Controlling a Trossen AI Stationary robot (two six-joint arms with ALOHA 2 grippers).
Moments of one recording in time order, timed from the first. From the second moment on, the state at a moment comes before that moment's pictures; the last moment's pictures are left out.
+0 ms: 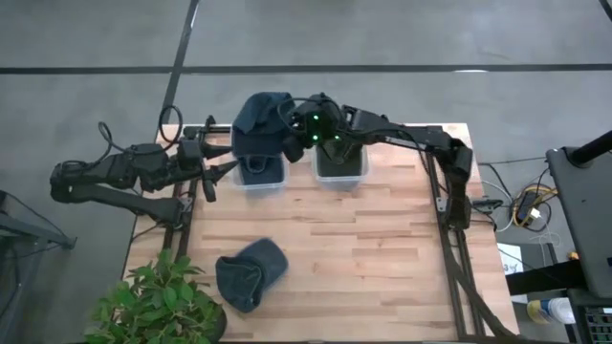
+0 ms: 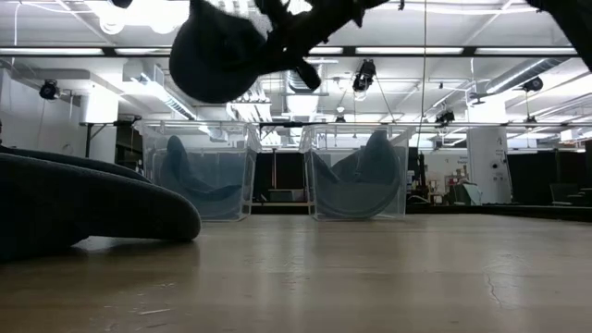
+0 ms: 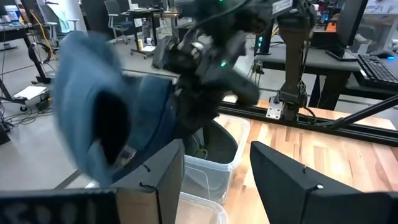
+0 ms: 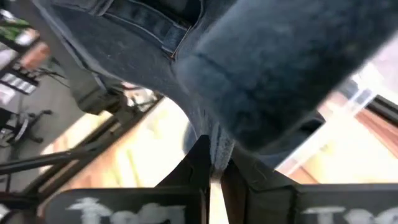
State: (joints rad) left arm -0.07 0.65 0.98 -0.47 -0.48 -0.08; right arm -0.31 1.95 1.88 -0.49 -0.13 0.52
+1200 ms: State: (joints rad) left arm -0.07 0.65 0.96 -0.51 -0.50 -0.20; right arm -0.37 2.25 2.26 -0.86 -0.39 0.55
